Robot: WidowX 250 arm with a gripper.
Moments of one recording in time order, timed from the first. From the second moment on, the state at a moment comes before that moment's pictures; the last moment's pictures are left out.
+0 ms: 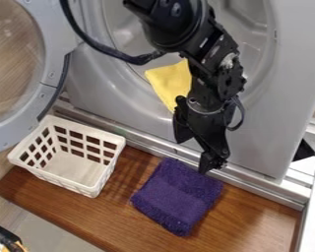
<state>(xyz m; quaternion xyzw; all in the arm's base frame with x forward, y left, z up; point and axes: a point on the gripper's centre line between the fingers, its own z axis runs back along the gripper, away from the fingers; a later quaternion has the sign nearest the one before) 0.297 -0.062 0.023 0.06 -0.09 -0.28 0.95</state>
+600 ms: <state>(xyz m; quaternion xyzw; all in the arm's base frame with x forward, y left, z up) 0.284 -0.065 -0.014 0.06 -0.06 -0.28 0.96</state>
